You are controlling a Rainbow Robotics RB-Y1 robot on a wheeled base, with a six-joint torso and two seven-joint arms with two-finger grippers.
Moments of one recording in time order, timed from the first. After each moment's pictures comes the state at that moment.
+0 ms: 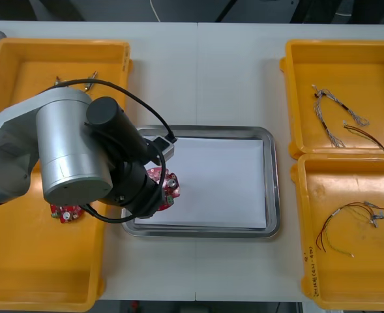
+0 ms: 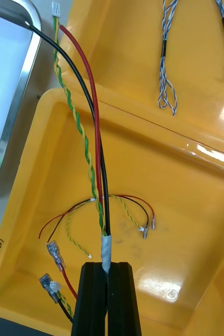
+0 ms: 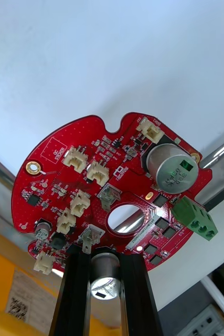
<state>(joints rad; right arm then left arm) -0.06 -0.82 -0.44 -2.47 -1.06 1.92 1.47 -0.72 0.80 -0.79 -2.15 0.87 1.58 -0.99</state>
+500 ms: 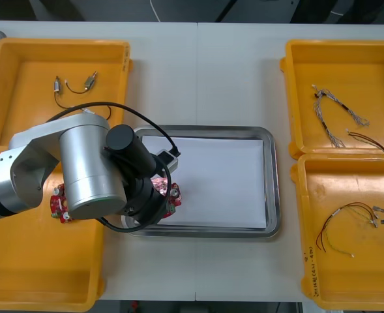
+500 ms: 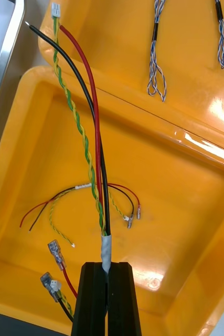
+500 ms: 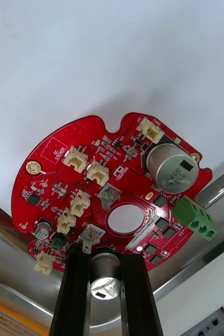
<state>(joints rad) -0.04 -0.85 -0.43 -2.47 -1.02 1.92 1.52 -0.74 0.80 -0.93 -2.06 0.80 1.45 -0.99</state>
